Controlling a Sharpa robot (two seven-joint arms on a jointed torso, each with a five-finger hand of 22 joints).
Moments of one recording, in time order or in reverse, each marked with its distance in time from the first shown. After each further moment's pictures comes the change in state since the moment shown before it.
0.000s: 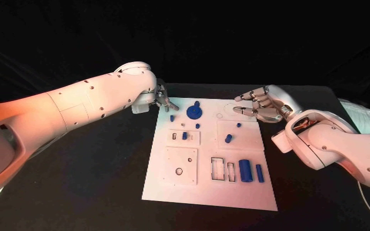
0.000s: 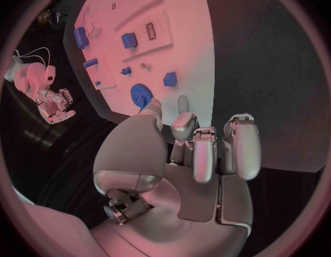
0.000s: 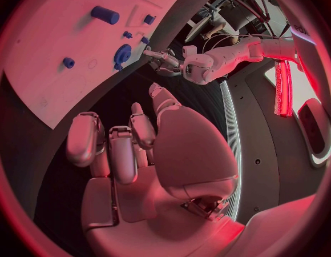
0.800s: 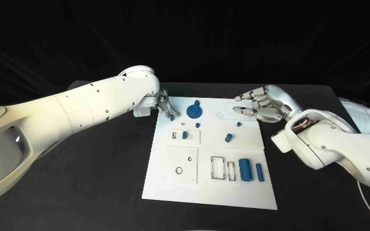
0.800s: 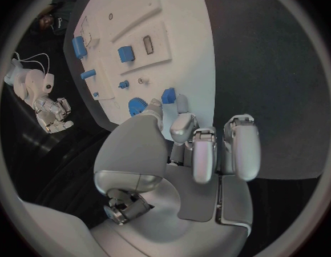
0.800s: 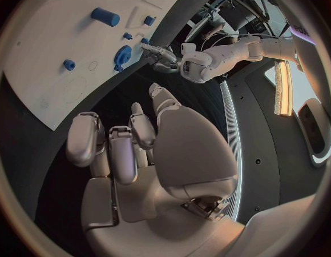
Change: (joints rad) left arm -0.022 0.024 -0.004 -0.022 -0.001 0.055 -0.002; left_hand 0.007 0.009 -0.003 -0.003 0.000 0.014 -0.007 0.005 0.010 0.014 -0.010 0.019 0.018 0.004 -0.004 0.000 0.000 0.000 0.000 0.000 0.016 0.000; right arm -0.003 0.002 0.000 -0.001 0.000 0.004 0.000; right_hand 0.000 0.000 0.000 0.000 0.003 0.000 0.000 0.000 0.000 0.000 0.000 0.000 0.002 0.000 0.000 0.000 0.000 0.000 0.000 0.000 0.000 0.000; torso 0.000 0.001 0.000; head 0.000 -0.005
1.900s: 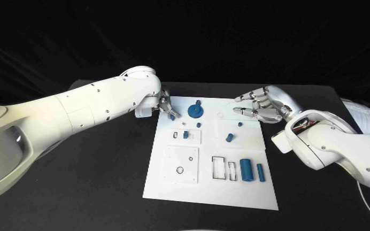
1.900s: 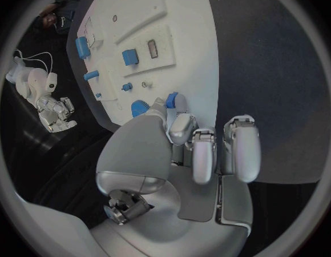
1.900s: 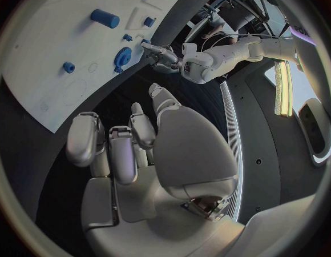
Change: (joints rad) left arm -0.004 -0.010 0.000 0.019 0.025 -0.003 -0.005; left_hand 0.099 0.030 0.019 -0.019 0.000 0.018 -0.011 0.036 0.061 0.012 -0.009 0.011 0.008 0.000 -0.014 0.000 0.000 0.000 0.000 -0.014 0.008 0.000; right arm -0.003 0.010 0.000 -0.009 0.000 0.006 0.000; right_hand 0.000 0.000 0.000 0.000 0.000 0.000 0.000 0.000 0.000 0.000 0.000 0.000 0.001 0.000 0.000 0.000 0.001 0.000 0.000 0.000 0.000 0.000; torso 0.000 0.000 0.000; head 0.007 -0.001
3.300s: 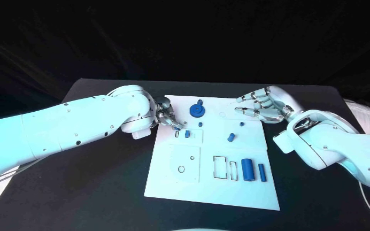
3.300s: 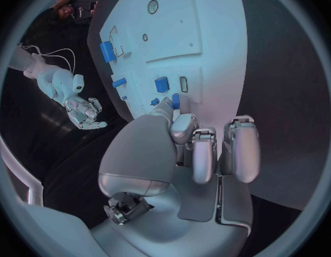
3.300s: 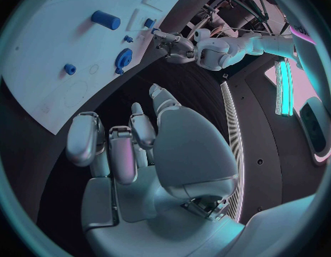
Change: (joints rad) left arm -0.067 -0.224 -0.011 0.377 0.071 -0.257 0.034; left_hand 0.161 0.014 0.131 -0.056 -0.006 -0.042 -0.001 0.017 0.026 0.004 -0.012 0.004 0.005 -0.003 -0.004 0.000 0.000 0.000 0.000 -0.007 0.004 0.000; right arm 0.000 0.004 0.000 -0.010 0.006 0.014 -0.002; right_hand -0.005 0.005 0.001 0.007 0.004 0.000 0.000 0.000 0.000 0.000 0.000 0.000 -0.001 0.000 0.000 0.000 0.000 0.000 0.000 0.000 -0.004 0.000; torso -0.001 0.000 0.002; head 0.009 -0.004
